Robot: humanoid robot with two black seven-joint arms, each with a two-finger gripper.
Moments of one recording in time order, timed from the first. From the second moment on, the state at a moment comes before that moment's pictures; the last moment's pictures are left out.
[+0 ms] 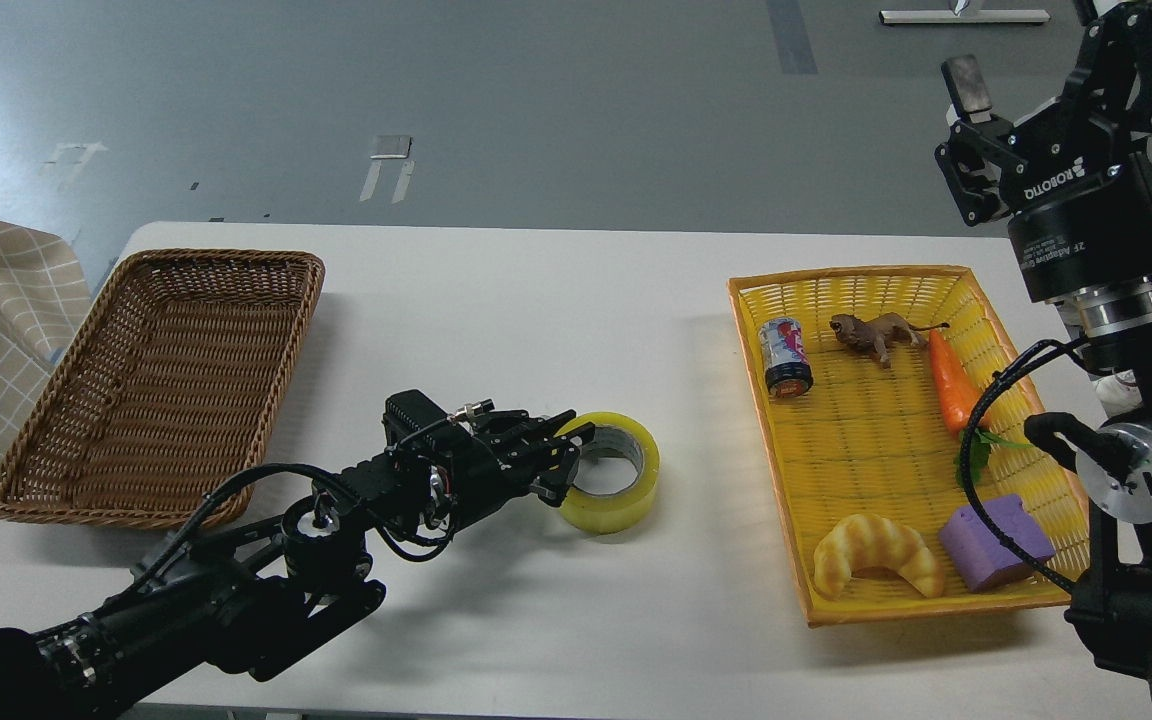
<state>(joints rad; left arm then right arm) -0.46 0.23 -0.58 -1.03 2.18 0.13 -0.23 0.26 -0.03 1.58 1.71 -1.10 0.23 0.06</state>
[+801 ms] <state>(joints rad) -0.71 0.83 -0.57 -0.97 1.94 0.25 -0.43 0.24 -0.01 1.59 1.73 -1.10 0.23 0.06</state>
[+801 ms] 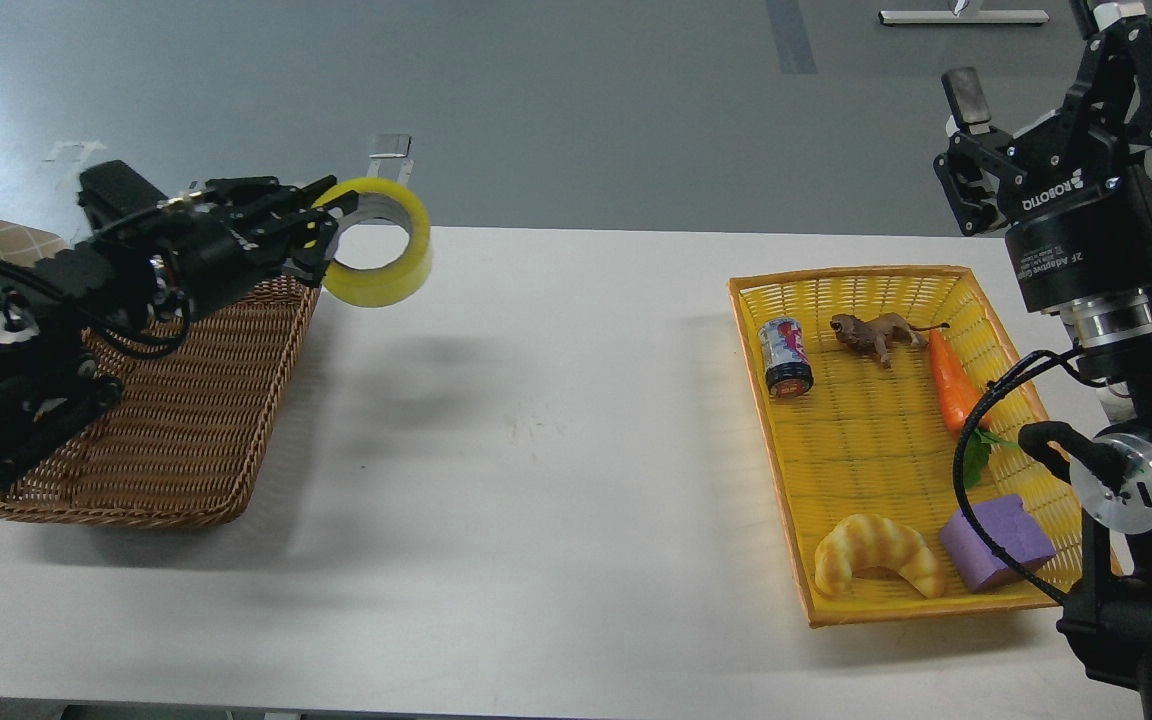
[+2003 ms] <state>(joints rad) -0.47 0.73 -0.57 -0.50 1.69 0.49 -0.49 0.23 -0.02 1.58 1.73 -1.10 0.23 0.06</state>
